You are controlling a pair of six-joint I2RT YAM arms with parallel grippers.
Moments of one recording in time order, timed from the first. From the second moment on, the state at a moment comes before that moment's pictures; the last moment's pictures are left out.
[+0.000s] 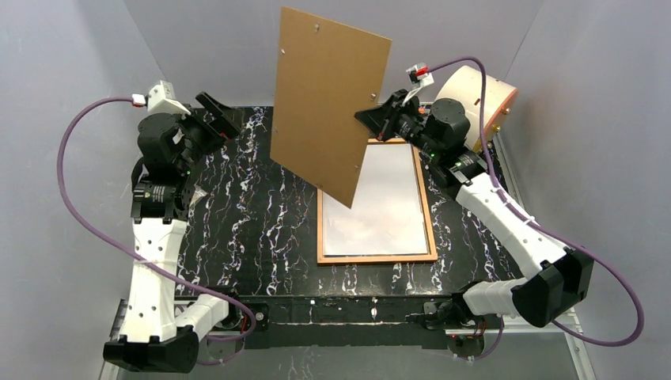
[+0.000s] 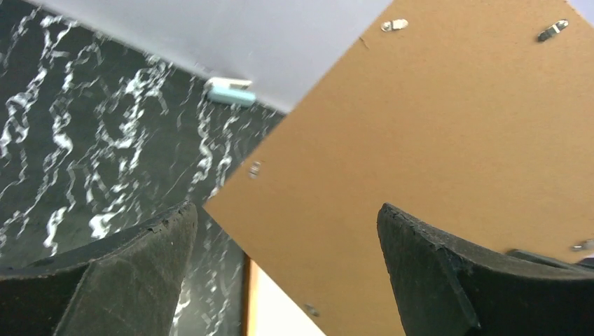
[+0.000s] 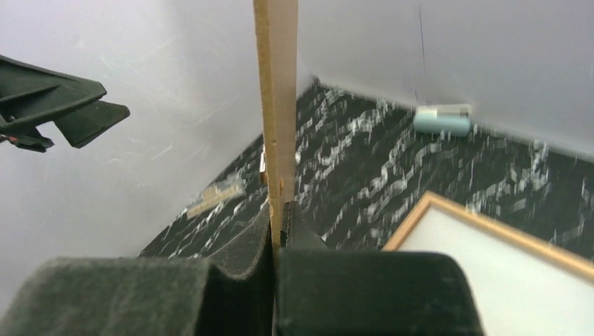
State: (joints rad) left arm -0.04 1.01 1.38 -0.50 0.09 -0.62; right arm 0.57 1.31 1.28 0.15 -0.29 0.43
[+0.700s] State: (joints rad) left arm -0.05 1.24 1.05 -0.51 0.31 -0.54; right arm 0.22 1.22 1.20 -0.62 -0.81 0.59
